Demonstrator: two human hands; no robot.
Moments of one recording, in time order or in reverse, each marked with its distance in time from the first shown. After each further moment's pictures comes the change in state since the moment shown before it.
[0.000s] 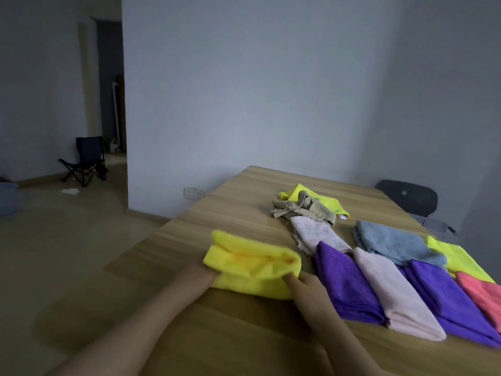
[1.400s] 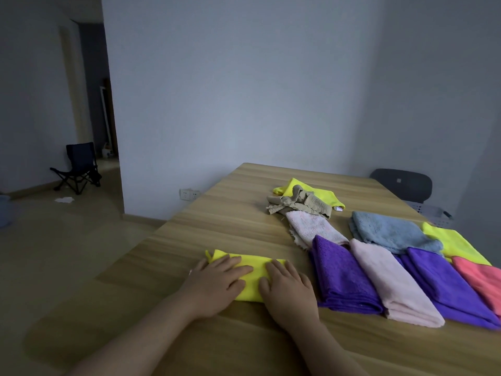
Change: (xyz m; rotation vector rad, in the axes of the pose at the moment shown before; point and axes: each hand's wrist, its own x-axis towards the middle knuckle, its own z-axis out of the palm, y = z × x) left_hand 0.008 0.004 0.022 0.870 -0.349 0.318; right_hand 0.015 0.009 0.032 -0.692 0.055 -0.220
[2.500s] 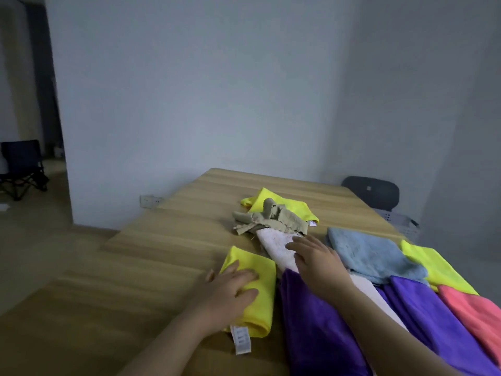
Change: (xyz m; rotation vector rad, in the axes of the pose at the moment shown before) left_hand 0.126 0.049 0.020 -0.360 0.059 0.084; right_hand 0.101 0.122 -0.077 -0.124 0.204 -0.080
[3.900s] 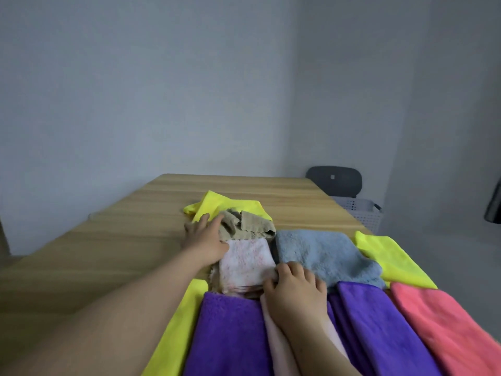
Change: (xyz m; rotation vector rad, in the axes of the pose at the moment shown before) left_hand 0.205 0.048 0.007 0.176 0.203 -0.185; right_hand -0.004 0.075 0.038 -0.036 0.047 0.485
